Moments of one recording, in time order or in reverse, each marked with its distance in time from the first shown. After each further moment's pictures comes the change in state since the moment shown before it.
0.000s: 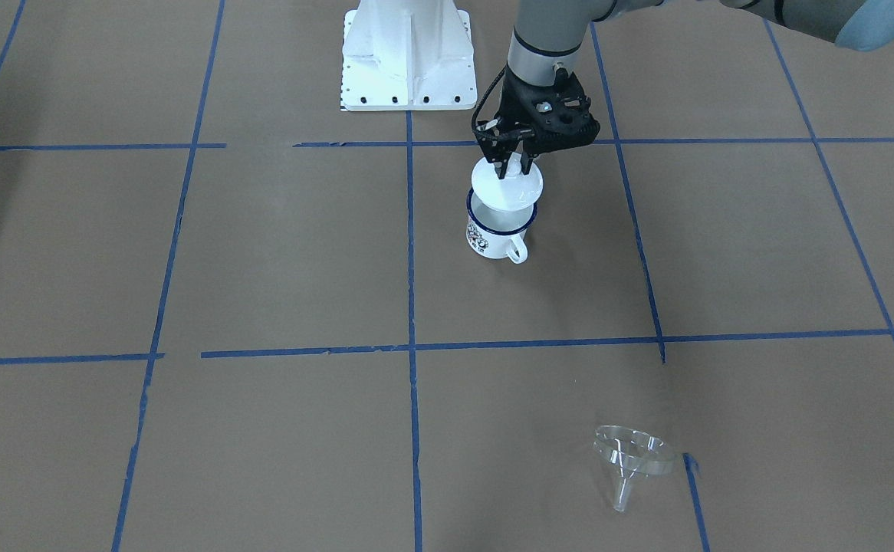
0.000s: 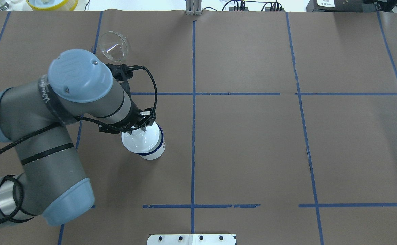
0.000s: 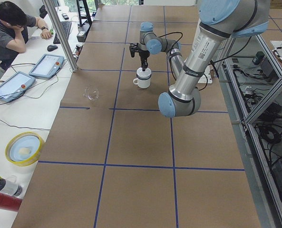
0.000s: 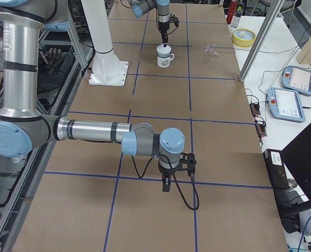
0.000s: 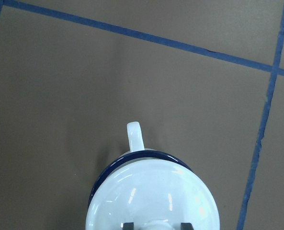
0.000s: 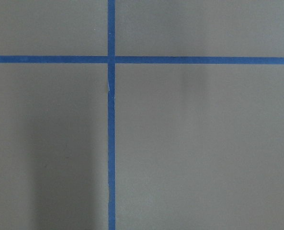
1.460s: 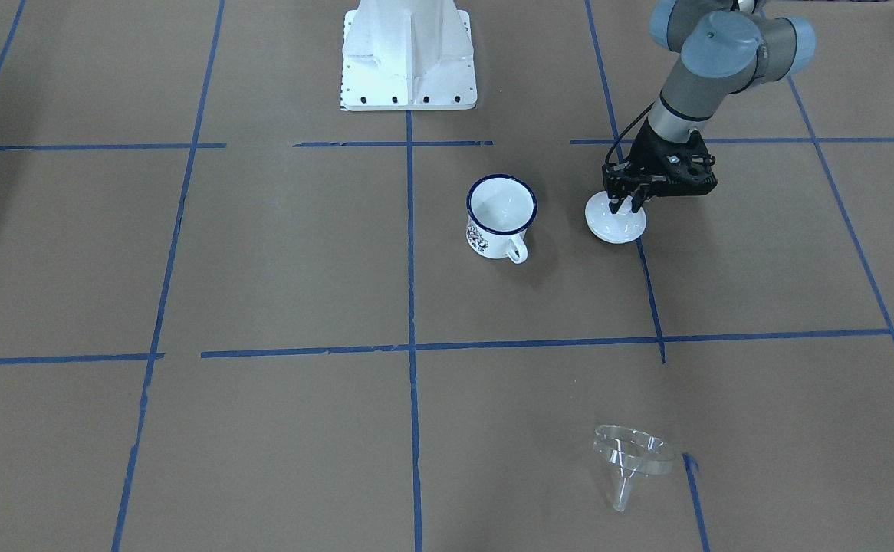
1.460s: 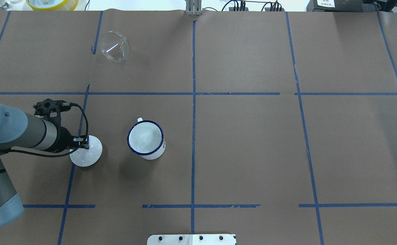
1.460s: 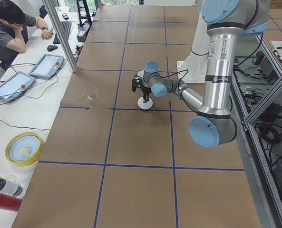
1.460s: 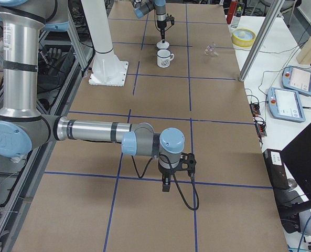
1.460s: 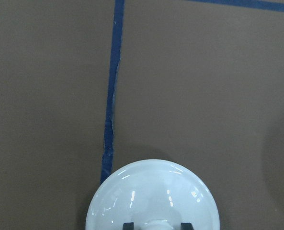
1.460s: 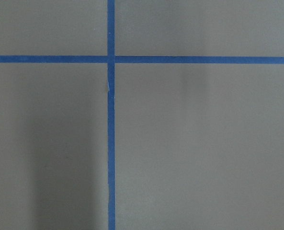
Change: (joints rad) left arm -0.006 0.527 0.169 -0.721 0.000 0.166; right arm 0.000 0.000 -0.001 0.000 0.000 0.000
